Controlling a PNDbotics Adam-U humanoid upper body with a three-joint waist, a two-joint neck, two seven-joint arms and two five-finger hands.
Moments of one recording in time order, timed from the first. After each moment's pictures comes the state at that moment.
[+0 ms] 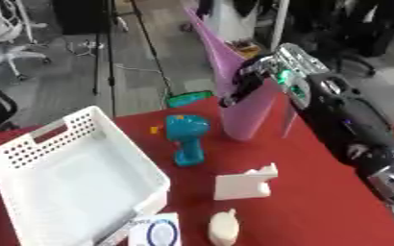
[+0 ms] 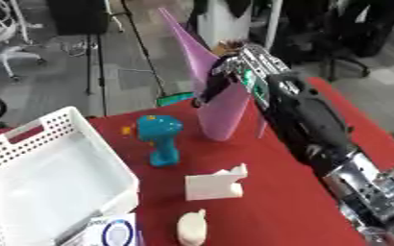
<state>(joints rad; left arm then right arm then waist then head) -0.48 0.35 0.13 -1.99 -0.25 -0.25 0.58 -1.05 -0.67 0.24 -1.01 0.98 0.16 0.91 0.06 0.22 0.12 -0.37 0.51</state>
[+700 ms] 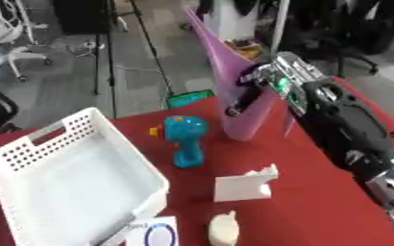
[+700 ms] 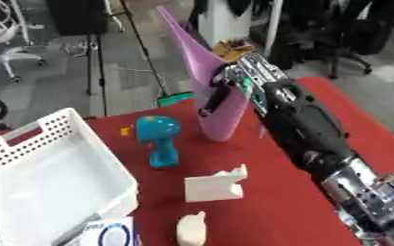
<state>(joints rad) -0.48 0.34 0.13 -1.99 -0.25 -0.24 0.58 -1.05 -0.67 0.24 -0.99 1.07 0.14 0.91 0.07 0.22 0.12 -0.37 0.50</state>
